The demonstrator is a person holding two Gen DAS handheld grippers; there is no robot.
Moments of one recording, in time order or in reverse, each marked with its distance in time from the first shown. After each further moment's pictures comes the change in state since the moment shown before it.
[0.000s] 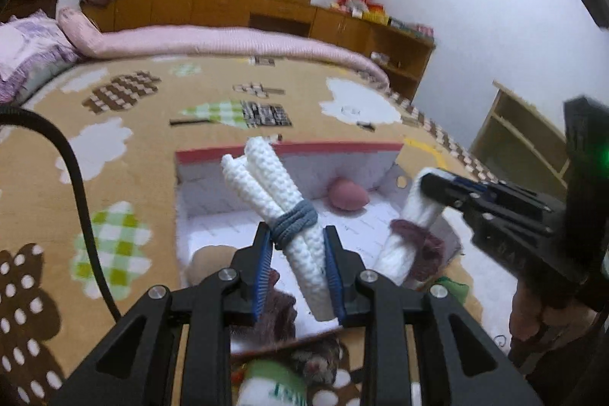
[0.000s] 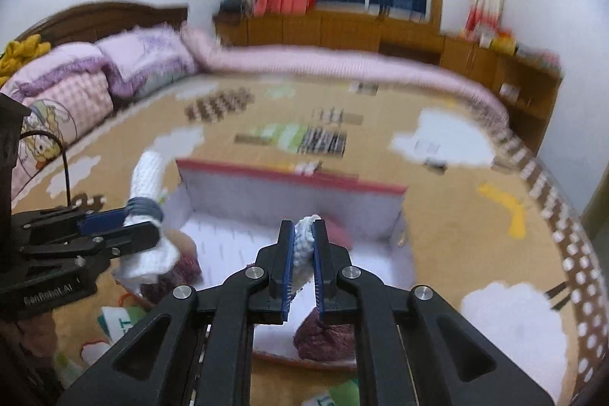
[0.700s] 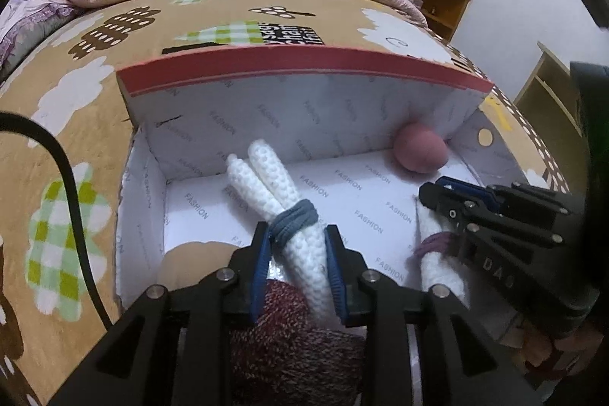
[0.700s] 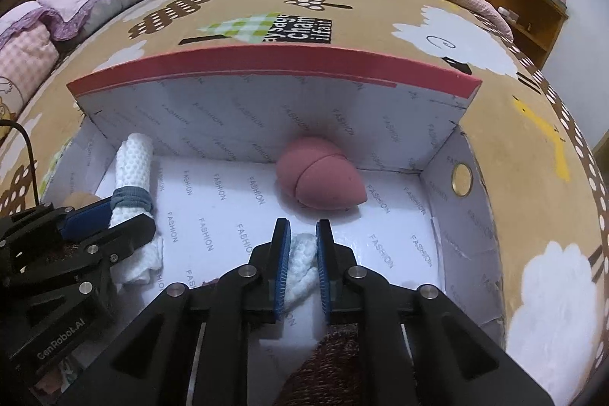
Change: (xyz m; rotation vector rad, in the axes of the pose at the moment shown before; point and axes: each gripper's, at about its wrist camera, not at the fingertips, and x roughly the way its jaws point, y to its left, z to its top) left arm 0.106 0.018 -0.011 -0.022 0.214 0.088; right arm 0.119 -0.009 -0.025 0.064 0.327 -0.087
